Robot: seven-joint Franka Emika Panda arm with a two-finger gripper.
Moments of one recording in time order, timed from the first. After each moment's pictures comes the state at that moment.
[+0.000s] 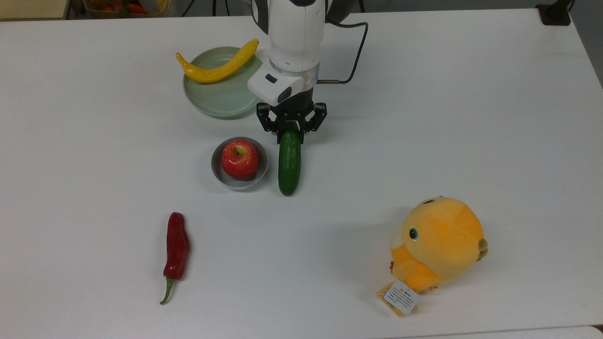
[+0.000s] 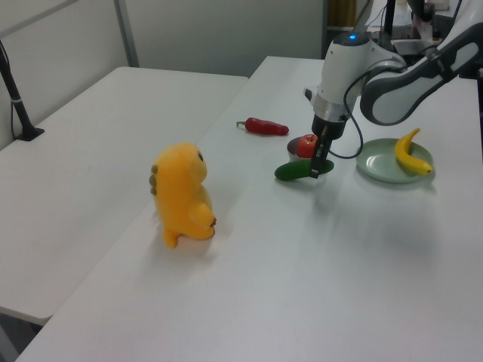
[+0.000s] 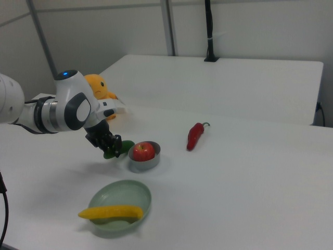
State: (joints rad) arm 0.10 0.27 0.12 -2.01 -0.19 2.47 0.23
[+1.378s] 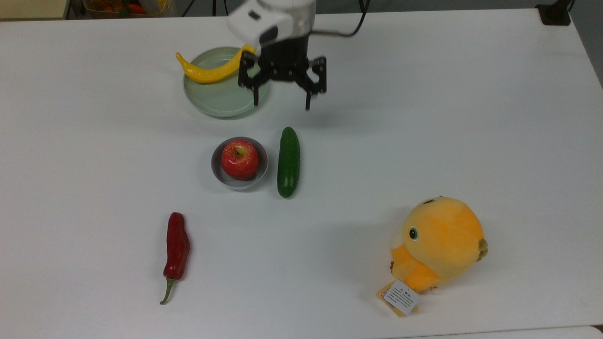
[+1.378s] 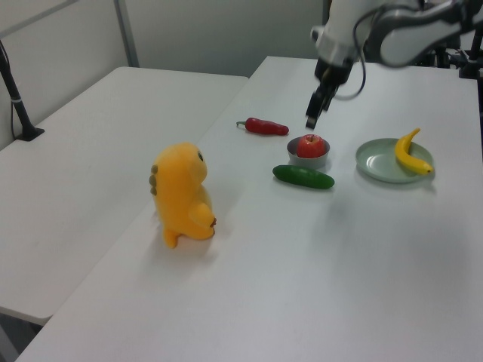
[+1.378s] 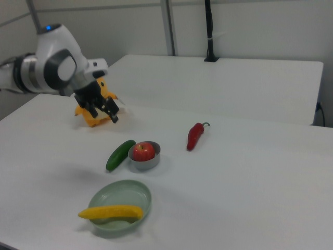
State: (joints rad) arm 0.08 0.08 0.12 -1.88 -0.12 2.21 0.26
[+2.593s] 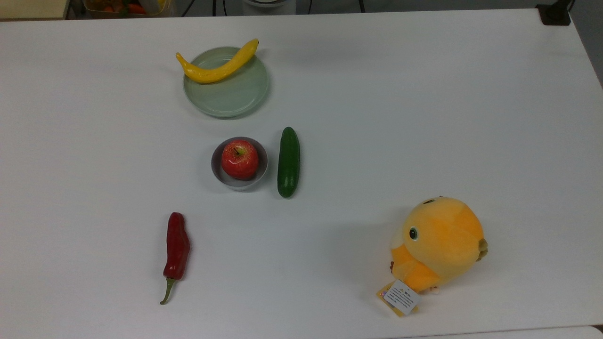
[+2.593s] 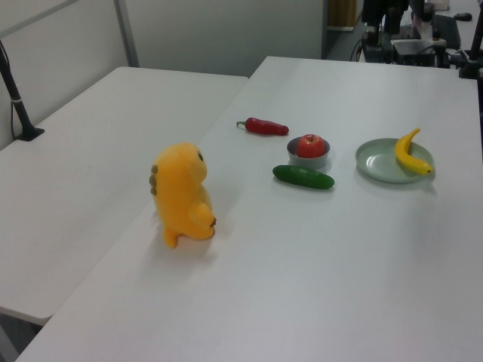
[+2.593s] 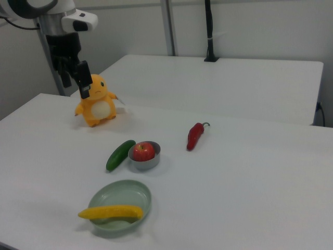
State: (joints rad) arm 0.06 -0.04 0.01 -1.53 0.07 1.49 0.32
